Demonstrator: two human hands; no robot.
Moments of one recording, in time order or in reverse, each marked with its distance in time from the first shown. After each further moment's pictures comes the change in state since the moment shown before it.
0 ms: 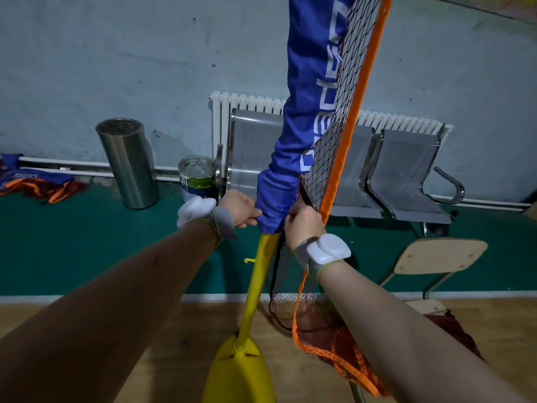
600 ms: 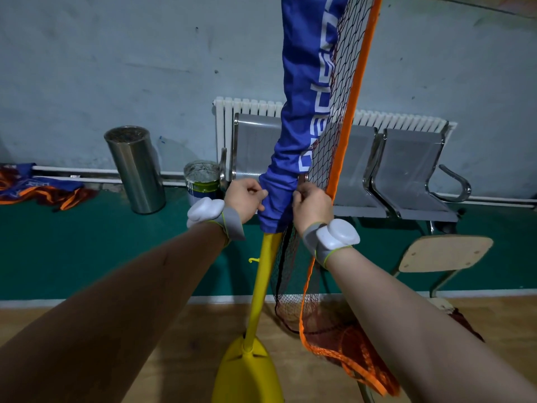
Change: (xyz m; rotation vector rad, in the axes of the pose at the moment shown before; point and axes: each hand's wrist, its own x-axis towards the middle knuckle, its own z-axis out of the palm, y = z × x) left_hand -0.003 0.010 0.006 -0.112 0.209 0.297; right_hand 0.010 -0.013 -0.025 0.156 0.156 -0.013
